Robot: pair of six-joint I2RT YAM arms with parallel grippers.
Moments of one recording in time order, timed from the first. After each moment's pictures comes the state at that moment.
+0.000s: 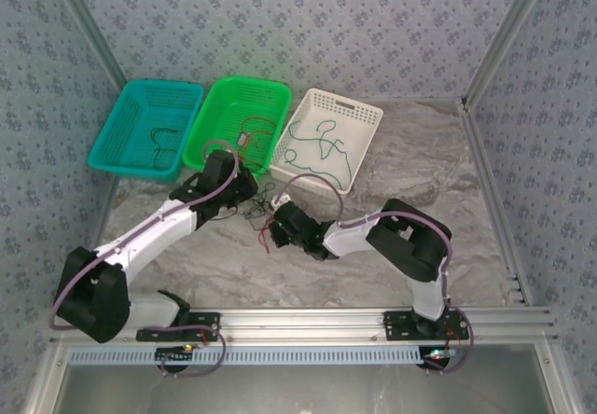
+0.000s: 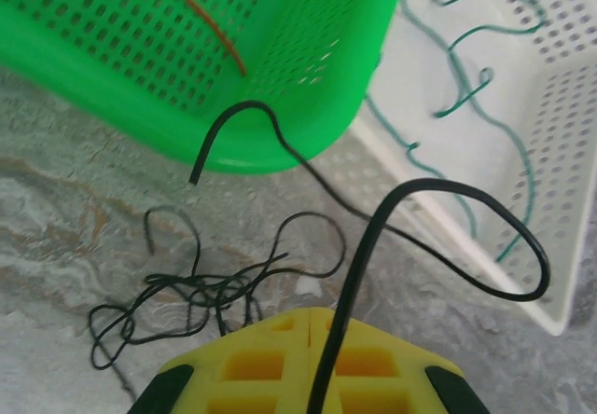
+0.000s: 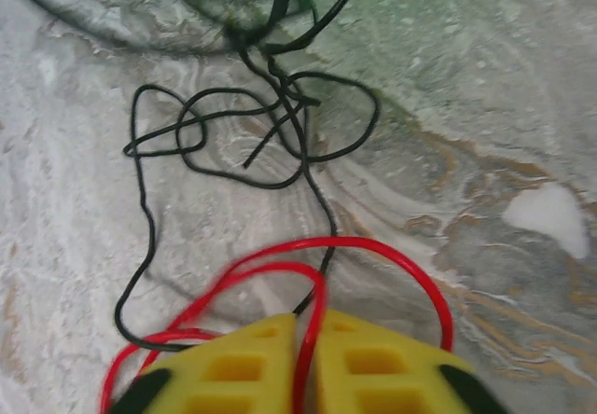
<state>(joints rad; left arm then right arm) -0.52 1.30 0.85 -0.30 0.01 -0.86 1.01 1.90 0.89 0.31 0.21 0.39</state>
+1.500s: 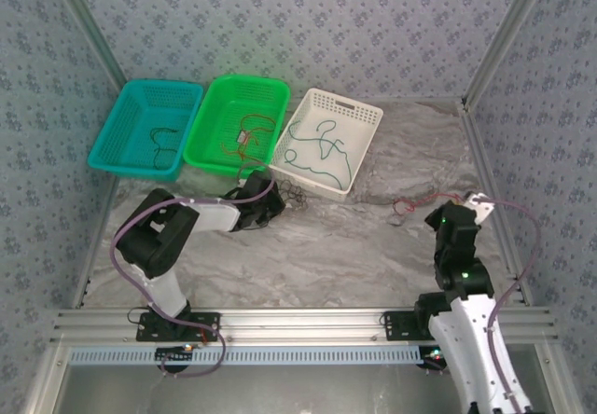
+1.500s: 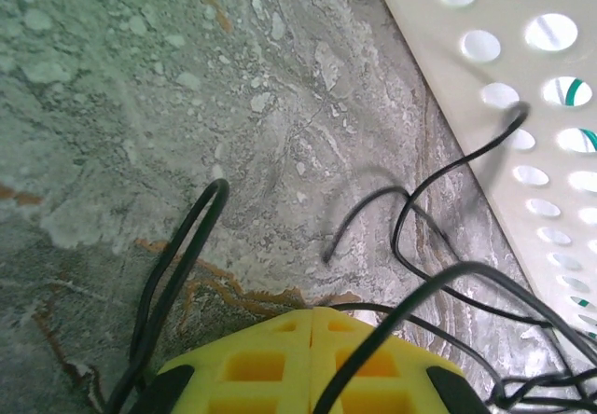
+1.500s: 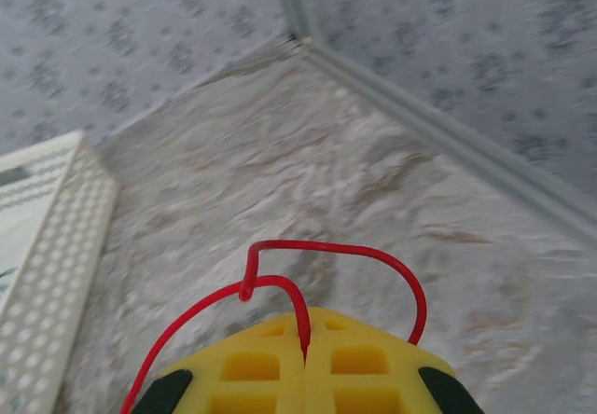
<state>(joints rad) -0.63 1.80 0.79 0.13 0.04 -1.12 0.03 0.46 0.45 -0.42 0.43 0.50</state>
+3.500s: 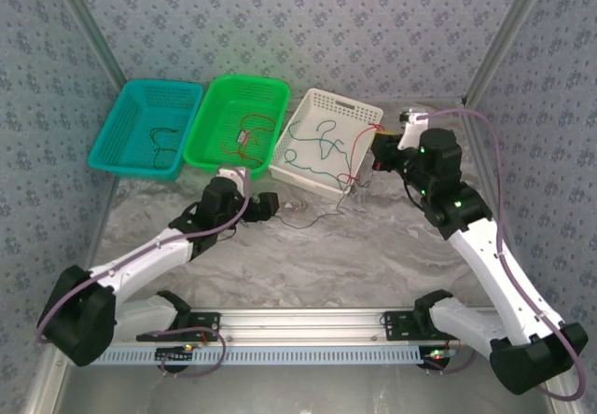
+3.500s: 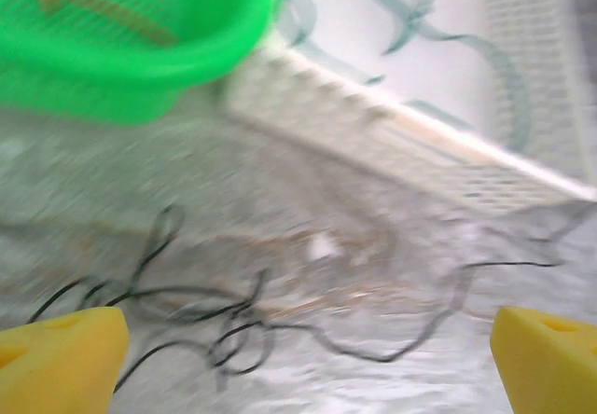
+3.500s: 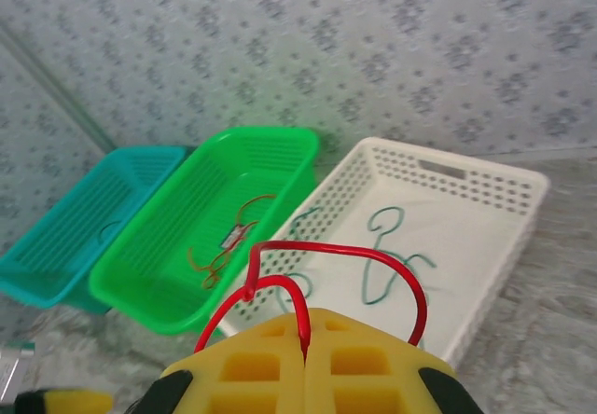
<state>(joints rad) -0.61 1.13 0.58 0.03 0.03 -0.51 0.40 1.00 1.07 -0.32 -0.07 0.34</state>
